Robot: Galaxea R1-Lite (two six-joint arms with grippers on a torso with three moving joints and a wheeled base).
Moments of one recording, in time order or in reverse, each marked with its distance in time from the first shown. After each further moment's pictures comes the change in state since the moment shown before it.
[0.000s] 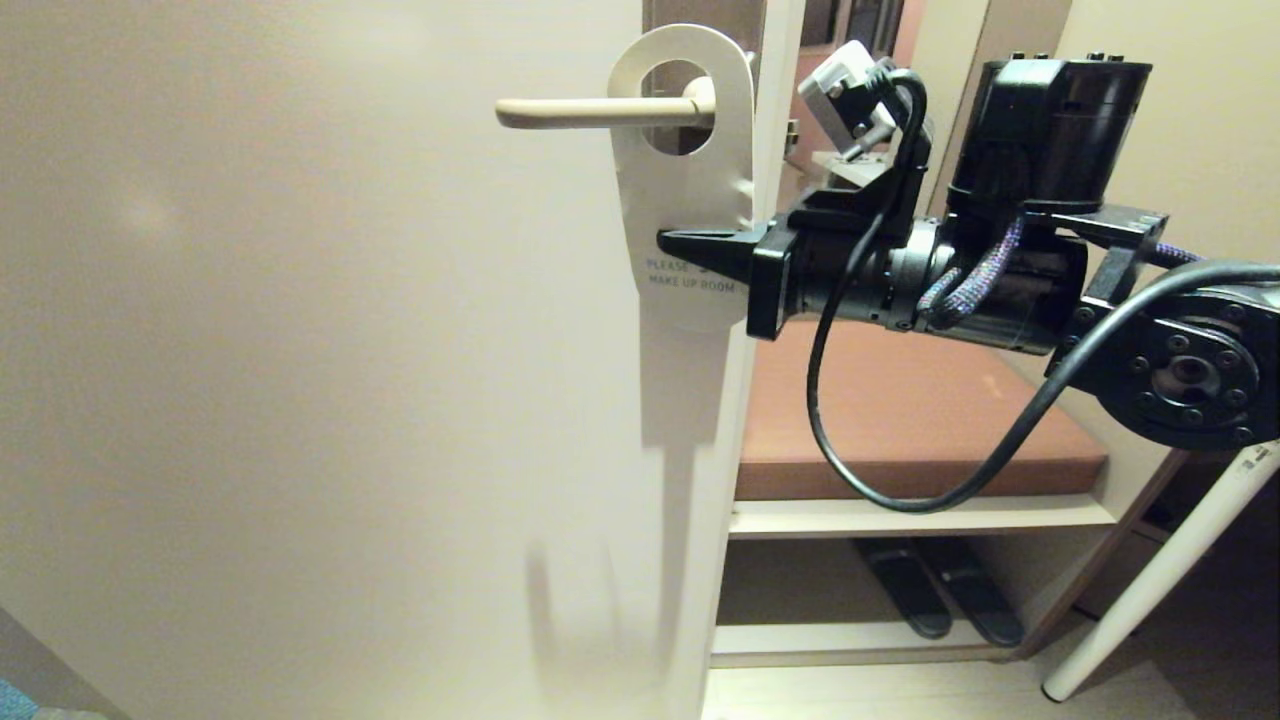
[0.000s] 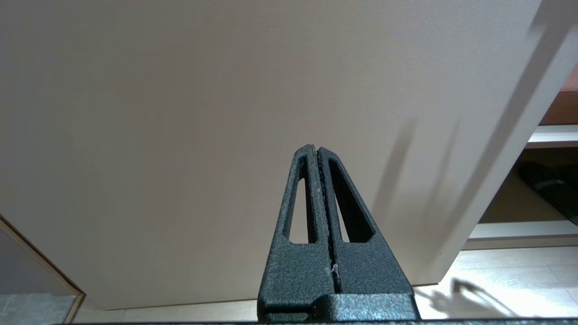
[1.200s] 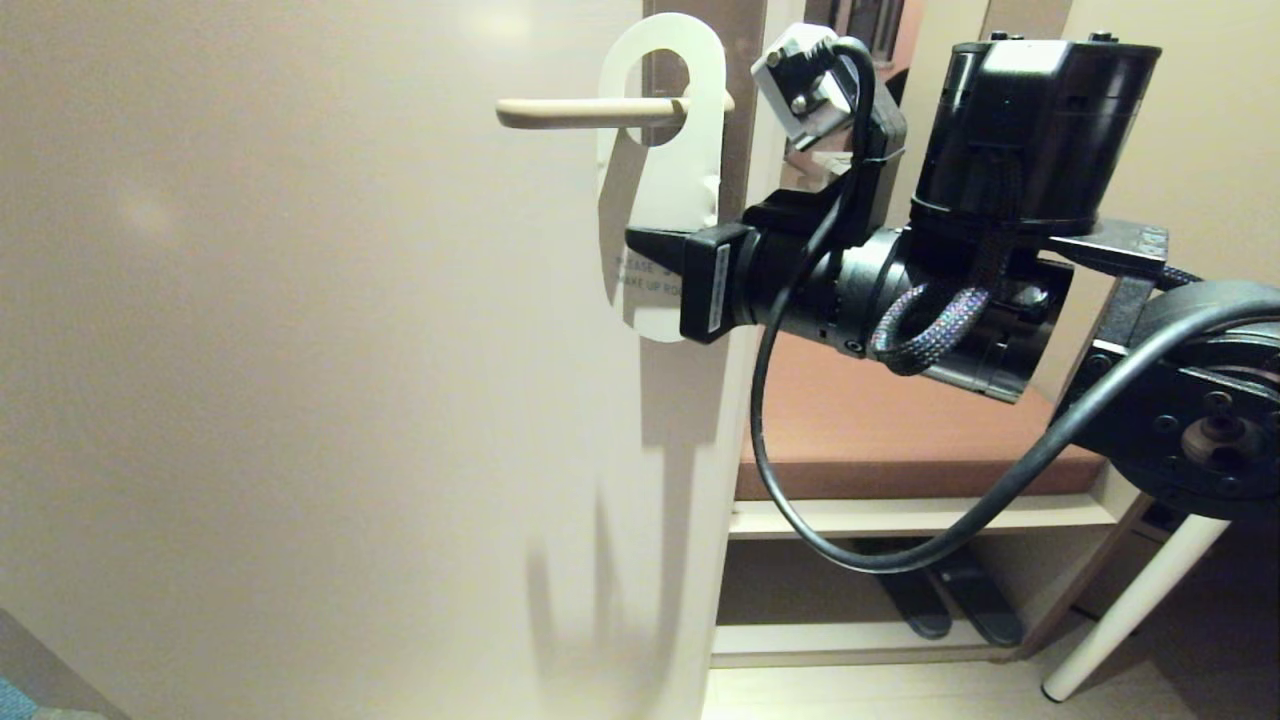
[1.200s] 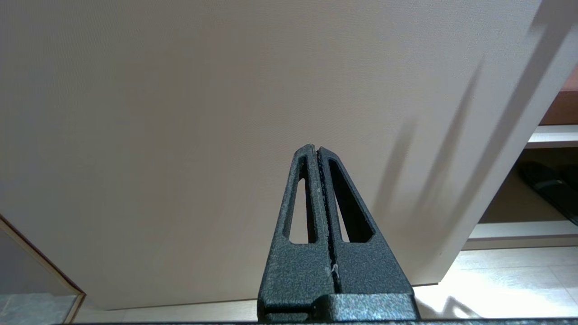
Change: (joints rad) left arm 0.000 0.000 0.000 0.000 0.000 -0.001; right arm 0.161 -0.018 0.008 -0.011 -0.334 0.134
